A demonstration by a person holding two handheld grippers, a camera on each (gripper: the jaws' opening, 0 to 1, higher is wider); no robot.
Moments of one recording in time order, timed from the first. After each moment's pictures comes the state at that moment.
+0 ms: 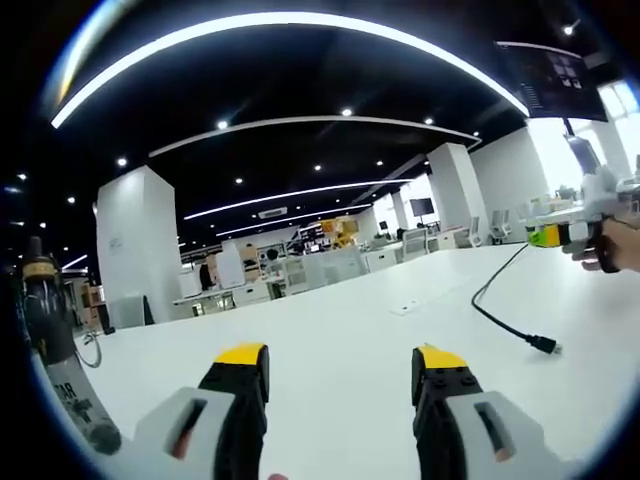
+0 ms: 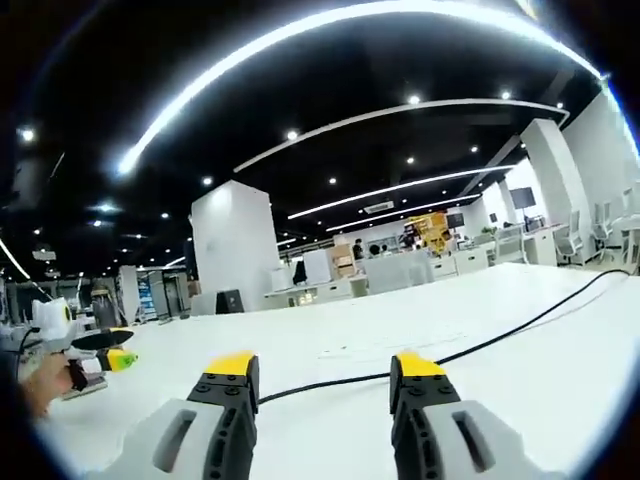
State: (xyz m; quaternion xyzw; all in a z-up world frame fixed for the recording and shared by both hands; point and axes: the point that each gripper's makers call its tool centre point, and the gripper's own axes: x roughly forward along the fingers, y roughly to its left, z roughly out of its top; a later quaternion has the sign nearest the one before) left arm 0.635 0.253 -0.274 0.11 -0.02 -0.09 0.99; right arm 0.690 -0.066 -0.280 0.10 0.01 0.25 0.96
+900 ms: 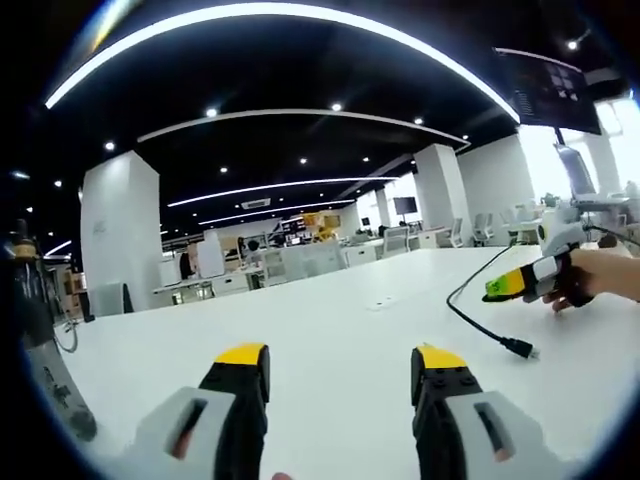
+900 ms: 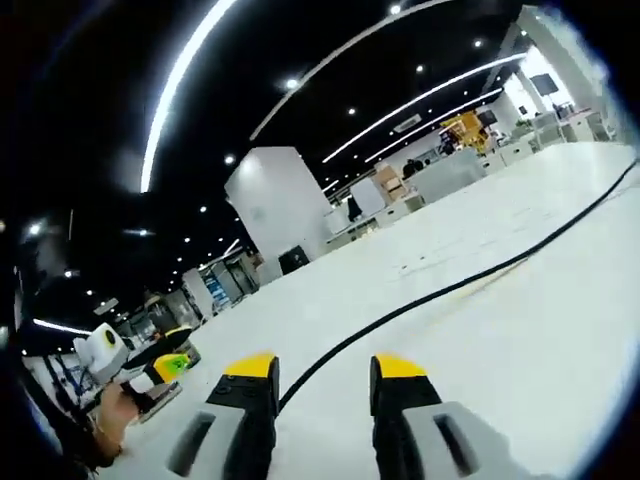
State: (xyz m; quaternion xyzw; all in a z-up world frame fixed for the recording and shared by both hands) left arm 0.632 0.230 -0.289 0.09 0.01 -0.14 0.99; right arm 0.691 0.019 -0.342 0.23 0.17 0.39 0.87
